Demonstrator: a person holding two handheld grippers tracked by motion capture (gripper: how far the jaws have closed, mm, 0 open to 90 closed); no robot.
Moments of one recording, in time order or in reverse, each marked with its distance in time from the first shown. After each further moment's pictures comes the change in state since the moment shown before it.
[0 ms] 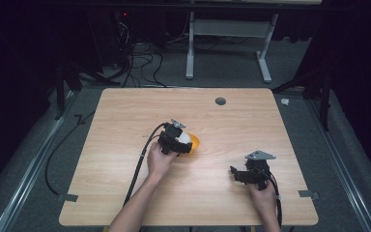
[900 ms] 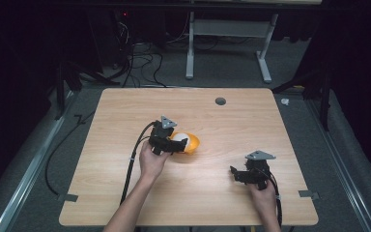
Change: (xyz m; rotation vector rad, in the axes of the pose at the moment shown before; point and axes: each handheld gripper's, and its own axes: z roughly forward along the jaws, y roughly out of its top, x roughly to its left) left arm 0.004 -0.002 -0.054 -0.152 0.011 0.005; right arm 0.000 0.000 0.000 0.000 0.002 -0.001
